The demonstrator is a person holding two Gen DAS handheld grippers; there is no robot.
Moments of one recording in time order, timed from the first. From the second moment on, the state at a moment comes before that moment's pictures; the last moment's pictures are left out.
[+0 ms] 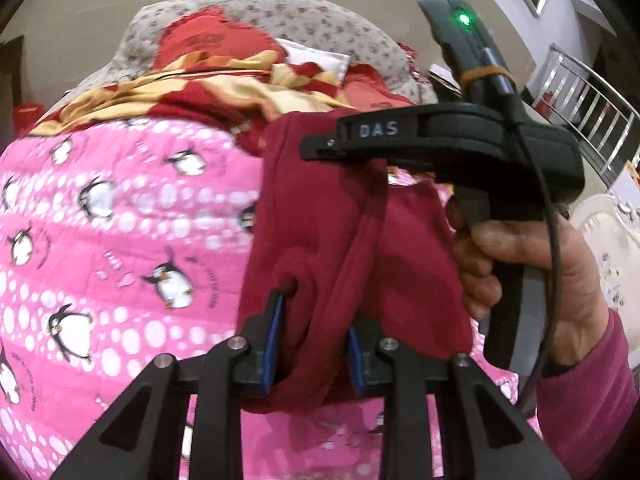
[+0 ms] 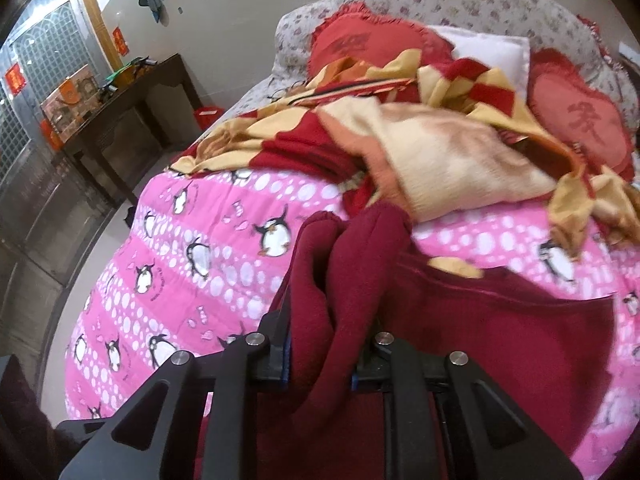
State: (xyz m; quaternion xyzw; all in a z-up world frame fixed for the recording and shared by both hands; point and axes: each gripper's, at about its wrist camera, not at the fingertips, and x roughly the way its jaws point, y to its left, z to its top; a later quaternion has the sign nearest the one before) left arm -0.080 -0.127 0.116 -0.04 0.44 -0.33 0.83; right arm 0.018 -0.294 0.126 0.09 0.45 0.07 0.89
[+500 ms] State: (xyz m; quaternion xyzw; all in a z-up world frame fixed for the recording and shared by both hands) left arm -0.110 -0.251 0.118 0.01 0.45 -0.41 0.79; right arm -0.033 -0.406 0.137 0.08 0.44 -0.01 0.90
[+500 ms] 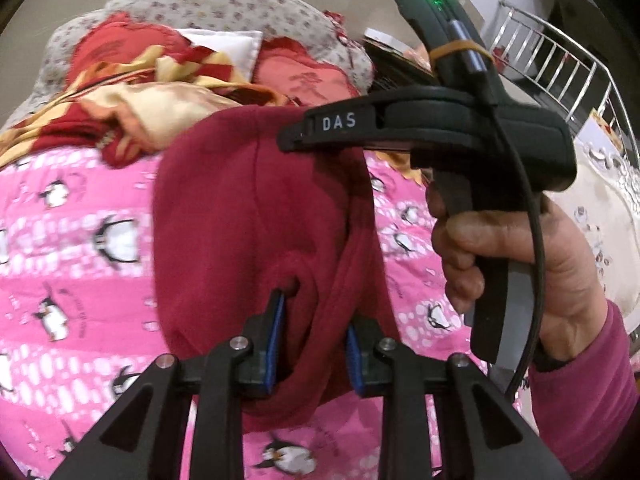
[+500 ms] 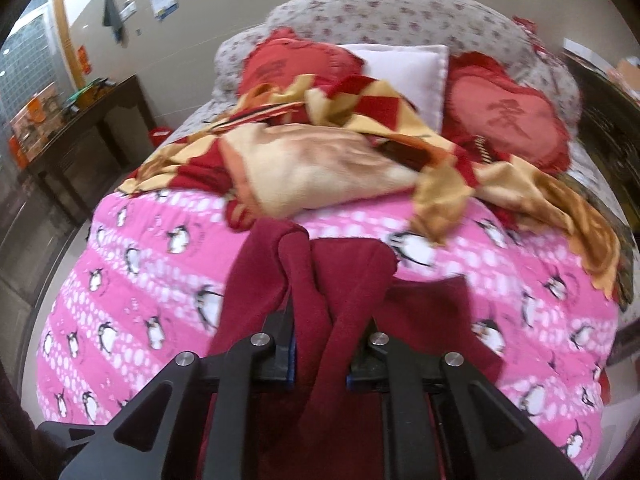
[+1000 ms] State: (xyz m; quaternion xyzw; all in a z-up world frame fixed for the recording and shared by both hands) left arm -0.121 -0.312 0.083 0.04 0.47 -0.42 0.77; right arm -0.044 -0.473 0.074 0.14 0.46 -0.05 0.87
